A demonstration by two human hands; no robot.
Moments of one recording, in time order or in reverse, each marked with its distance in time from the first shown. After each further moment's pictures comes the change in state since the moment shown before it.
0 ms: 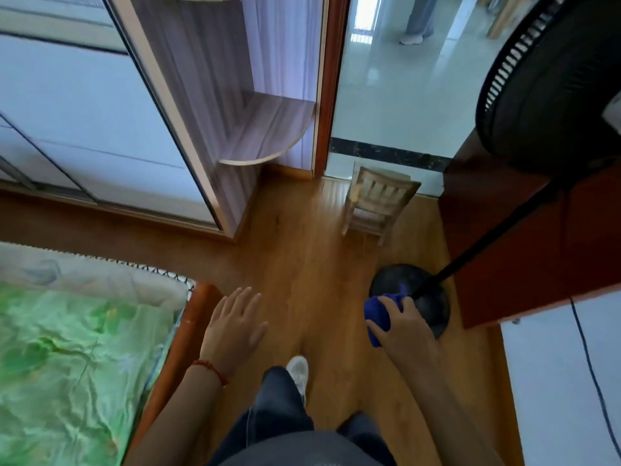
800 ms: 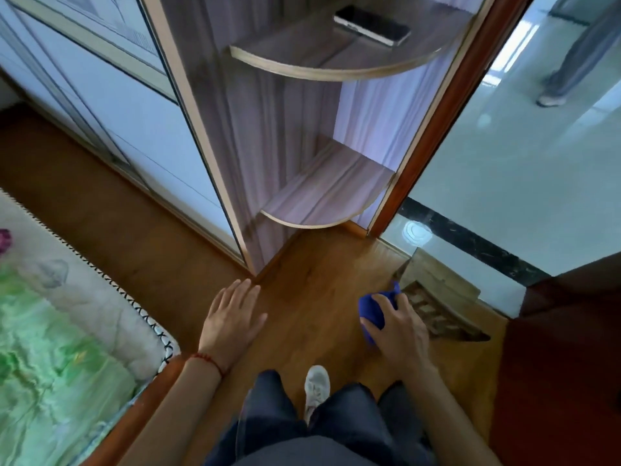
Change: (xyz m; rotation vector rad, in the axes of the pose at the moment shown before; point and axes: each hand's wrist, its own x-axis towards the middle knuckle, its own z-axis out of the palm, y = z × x) left_hand 0.286 -0.072 -0.021 -0.061 0.011 -0.465; right_hand 0.404 -0.043 0.007 -0.029 -0.145 -0.384
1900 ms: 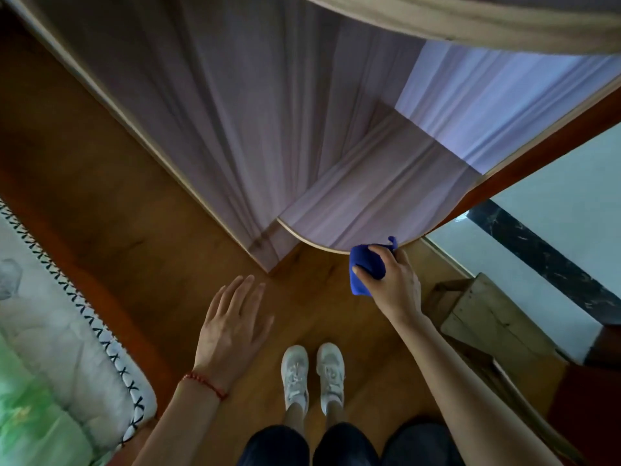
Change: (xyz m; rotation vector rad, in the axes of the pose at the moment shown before) left_hand 0.186 -0.075 0.073 -0.070 -0.025 -0.161; right_hand 0.303 -0.029 0.154 0.304 -0.141 0.012
